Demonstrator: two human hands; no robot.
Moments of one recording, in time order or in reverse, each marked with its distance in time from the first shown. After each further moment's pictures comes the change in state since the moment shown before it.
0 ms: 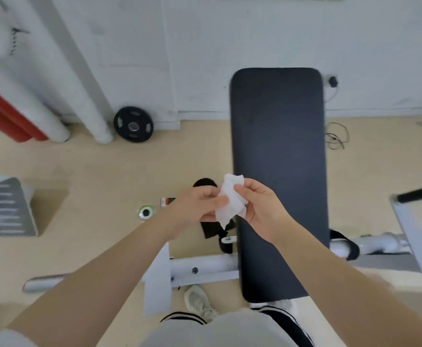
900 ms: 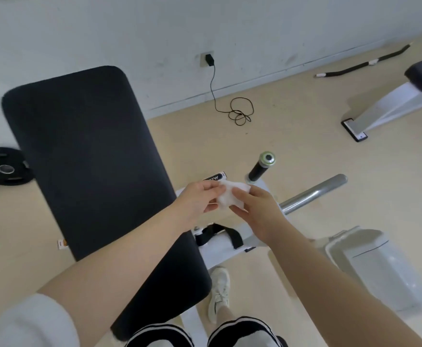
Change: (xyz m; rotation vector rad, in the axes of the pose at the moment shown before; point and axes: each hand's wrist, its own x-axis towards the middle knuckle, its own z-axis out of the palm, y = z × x) left_hand 0.252 0.053 0.408 0.060 -0.051 -0.126; right_hand -0.083 -0.115 -0.421 0.079 0.419 -0.015
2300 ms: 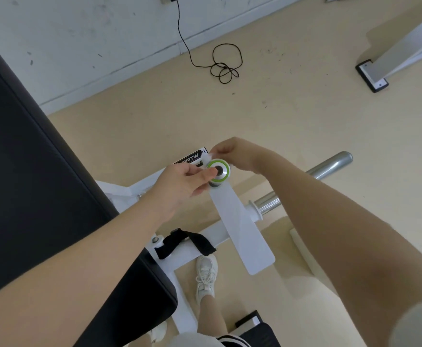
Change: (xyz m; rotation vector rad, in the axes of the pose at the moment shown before) left_hand 0.164 0.018 0.079 0.125 0.151 -0.096; right_hand 0.232 -0.061 -0.126 -0.909 -0.351 -0.051
